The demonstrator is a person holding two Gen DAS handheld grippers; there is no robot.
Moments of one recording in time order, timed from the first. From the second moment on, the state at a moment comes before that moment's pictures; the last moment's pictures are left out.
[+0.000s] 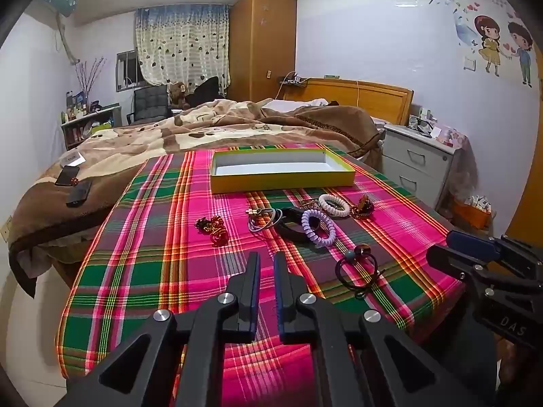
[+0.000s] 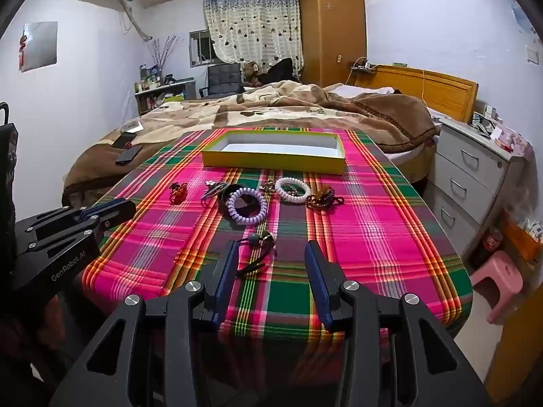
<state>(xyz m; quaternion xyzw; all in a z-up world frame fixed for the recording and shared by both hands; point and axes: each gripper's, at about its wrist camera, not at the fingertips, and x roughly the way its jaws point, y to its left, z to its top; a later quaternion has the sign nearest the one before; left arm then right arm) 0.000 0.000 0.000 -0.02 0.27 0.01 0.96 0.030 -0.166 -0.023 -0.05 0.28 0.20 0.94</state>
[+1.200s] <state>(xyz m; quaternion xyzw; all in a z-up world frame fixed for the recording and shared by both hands) -0.009 -0.002 0.004 -0.01 0.26 0.00 0.96 0.030 -0.165 -0.023 -0.05 0.29 0.20 0.94</state>
